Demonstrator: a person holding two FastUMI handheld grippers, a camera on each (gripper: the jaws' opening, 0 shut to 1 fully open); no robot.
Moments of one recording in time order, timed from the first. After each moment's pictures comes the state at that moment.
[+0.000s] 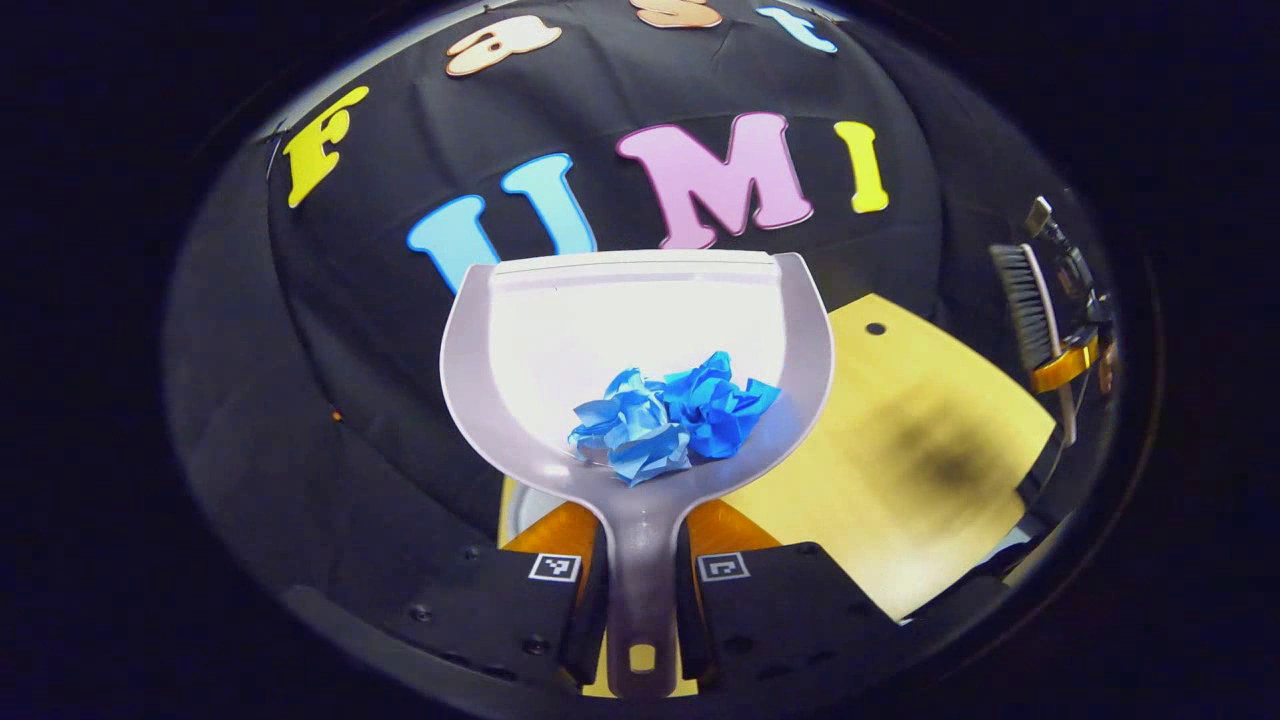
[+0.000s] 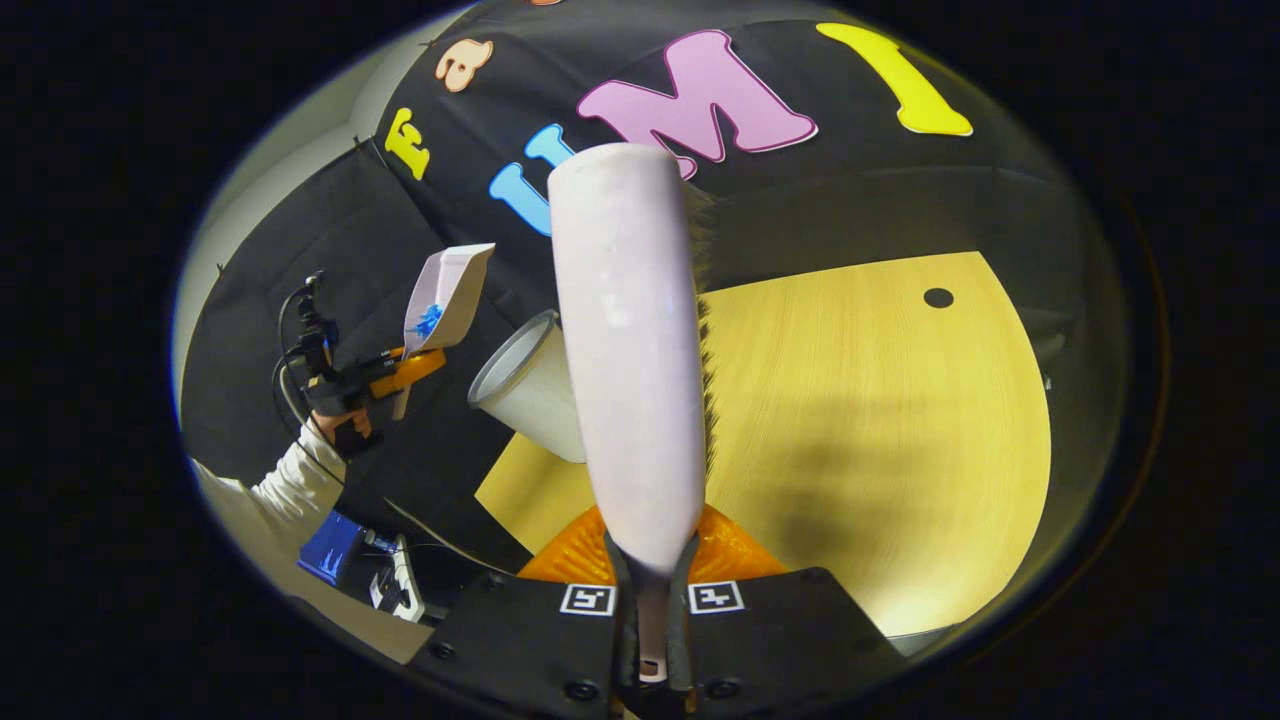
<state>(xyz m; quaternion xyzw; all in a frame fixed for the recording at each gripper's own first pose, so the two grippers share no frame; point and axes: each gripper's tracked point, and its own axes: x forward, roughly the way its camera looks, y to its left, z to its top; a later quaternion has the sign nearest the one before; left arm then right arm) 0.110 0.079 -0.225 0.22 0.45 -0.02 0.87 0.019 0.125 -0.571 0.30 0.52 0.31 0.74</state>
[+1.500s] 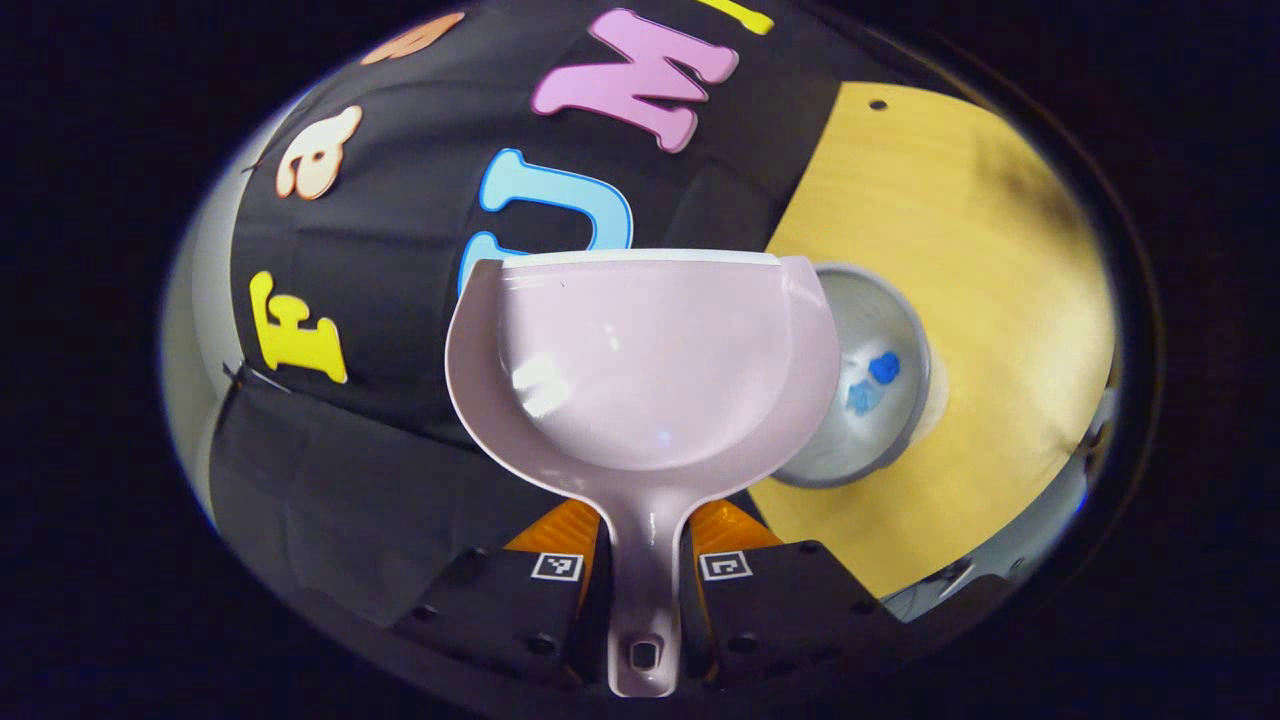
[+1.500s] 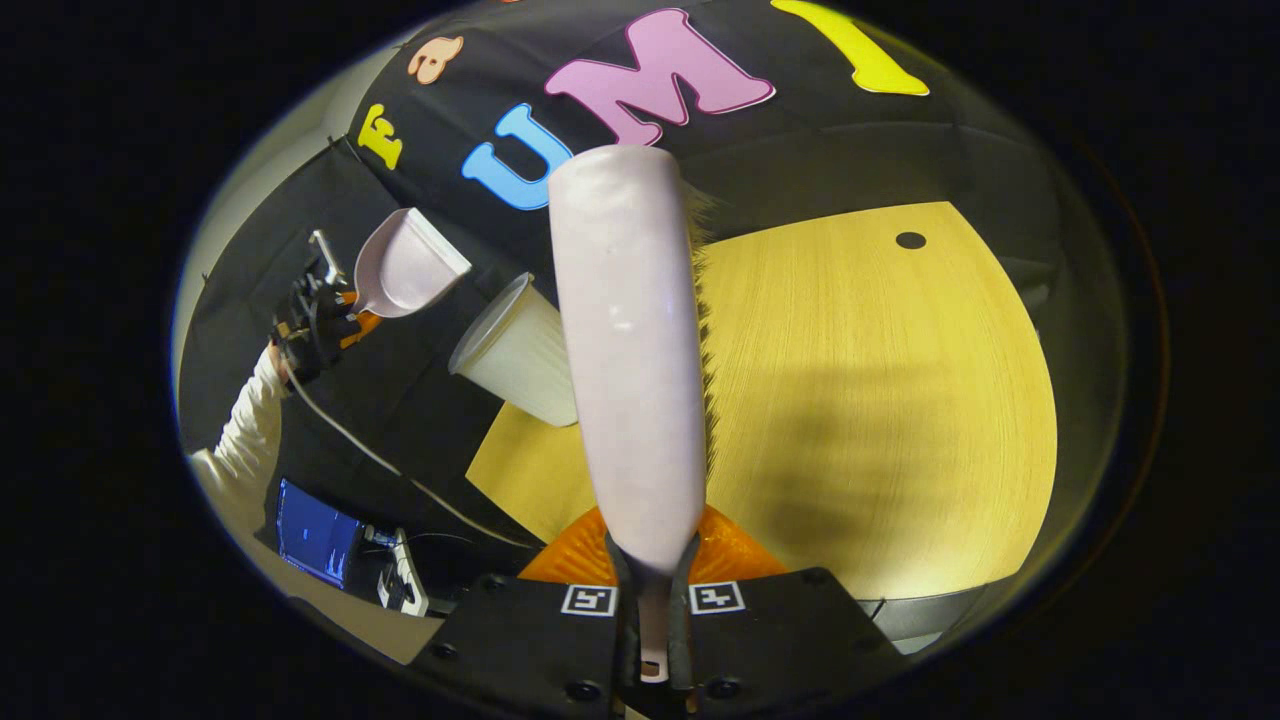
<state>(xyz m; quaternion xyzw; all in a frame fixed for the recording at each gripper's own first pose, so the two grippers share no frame) 0.090 0.000 -0.243 0.47 0.46 0.05 0.75 -0.015 0.115 -0.582 0.30 0.56 0.28 0.72</state>
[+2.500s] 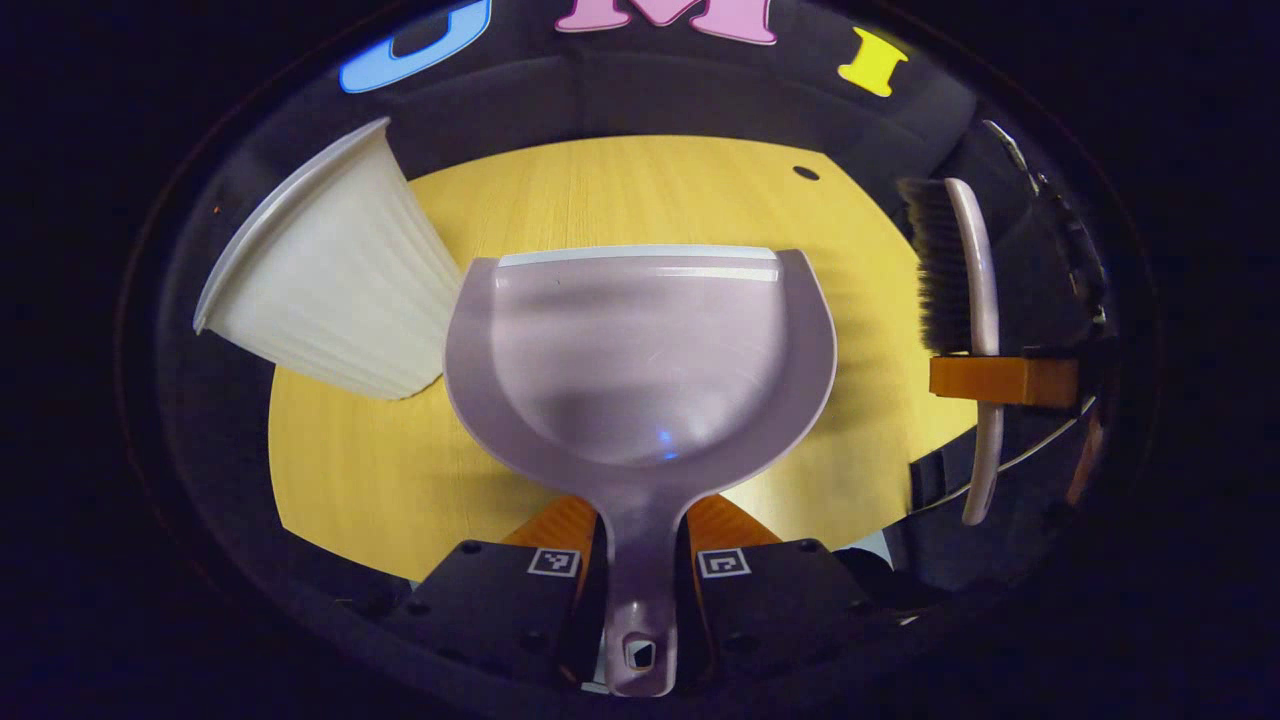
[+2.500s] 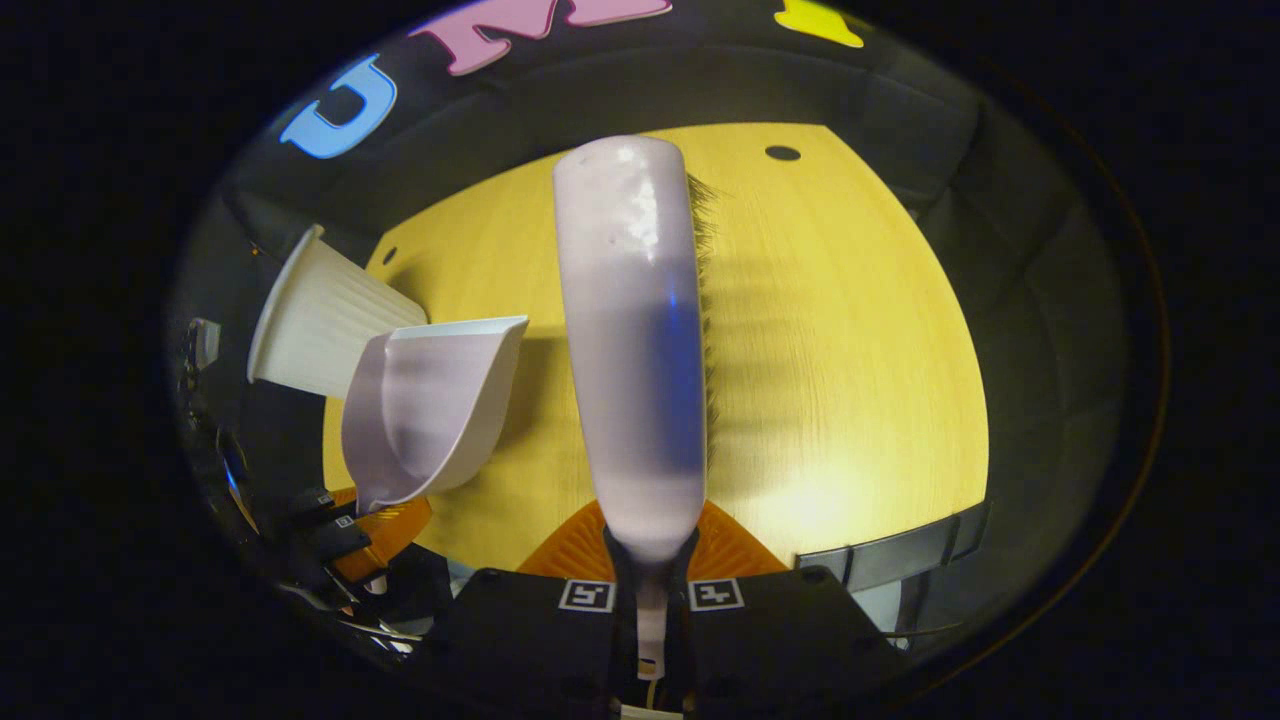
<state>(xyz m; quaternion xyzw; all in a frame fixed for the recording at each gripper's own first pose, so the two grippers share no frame) -0.072 -0.320 -0.481 0.00 0.72 -0.07 0.69 -0.056 0.135 -0.703 0.12 0.75 0.08 0.64</state>
